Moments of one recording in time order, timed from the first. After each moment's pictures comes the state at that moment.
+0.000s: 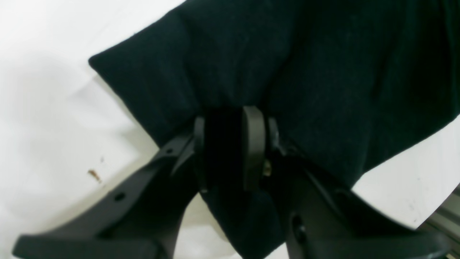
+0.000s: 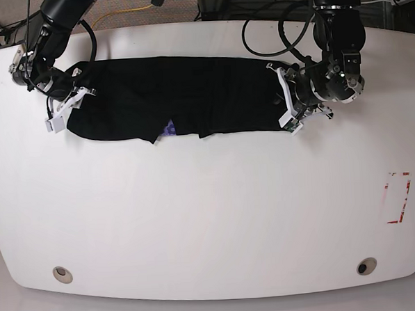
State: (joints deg) left arm 5.7 -8.9 -3.5 97.2 -16.7 -42.8 63.6; right arm -3.7 9.2 42.7 80.2 48.6 41.0 -76.2
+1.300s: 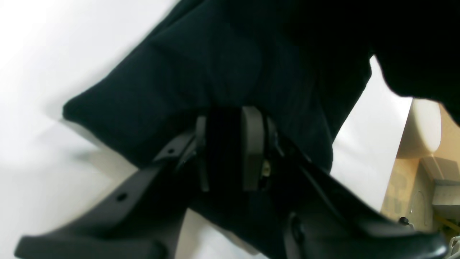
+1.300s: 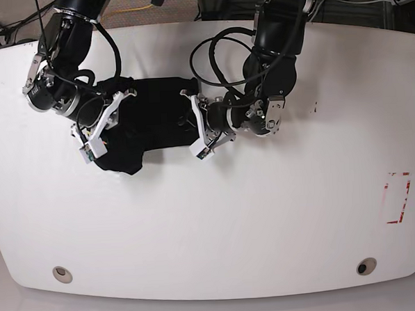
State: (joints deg) left arm -10.0 6.9 10.4 66.9 -20.7 -40.2 51.9; right arm -4.1 5.0 26.5 106.8 48.4 40.9 -77.2
